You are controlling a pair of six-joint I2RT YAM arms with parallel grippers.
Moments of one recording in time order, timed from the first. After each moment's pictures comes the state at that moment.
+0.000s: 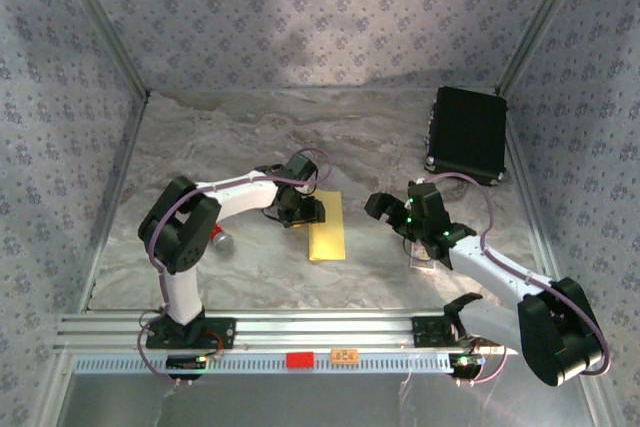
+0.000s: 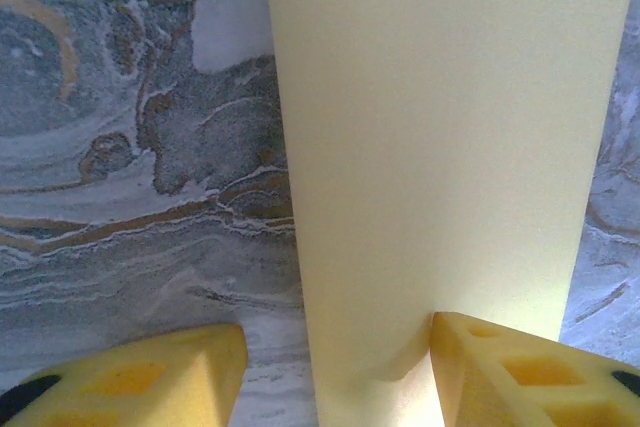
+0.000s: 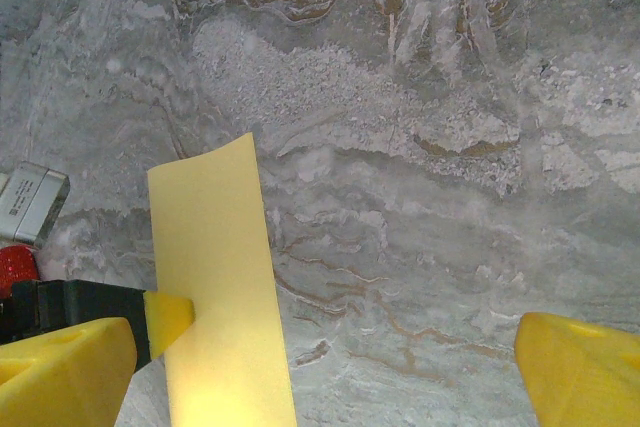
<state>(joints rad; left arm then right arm) -0.70 1.86 1.15 -0.55 0.22 -0.70 0.43 1.09 0.45 -0.05 -0.15 0.88</state>
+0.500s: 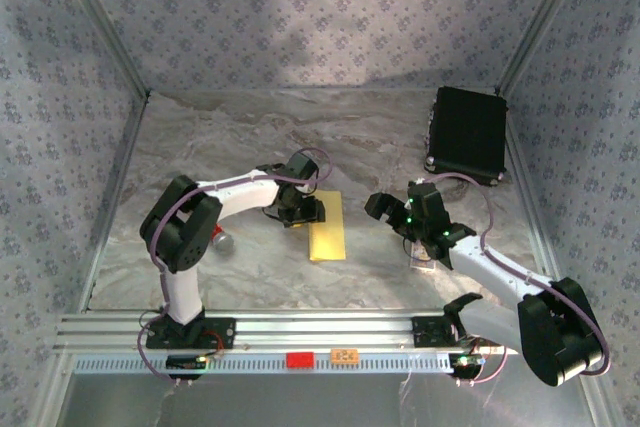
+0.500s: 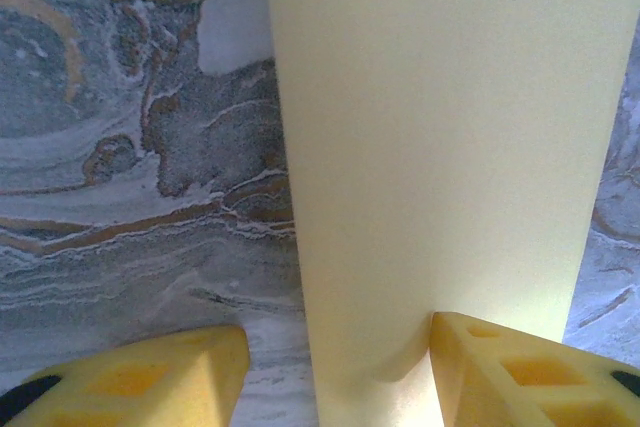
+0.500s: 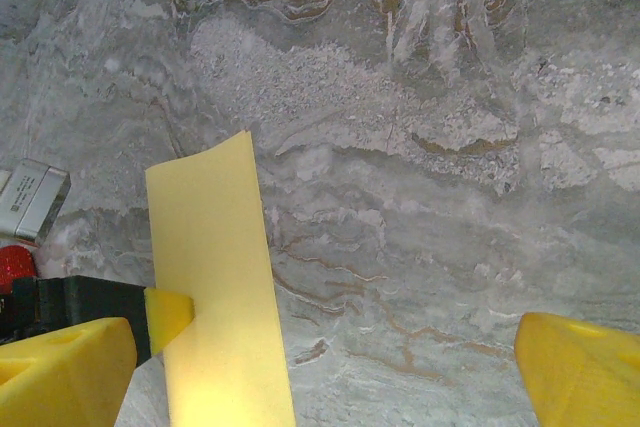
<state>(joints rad) -0.70 1.87 1.17 -0.57 0.22 -0.71 0.43 1.09 0.45 -0.05 -0.15 0.88</state>
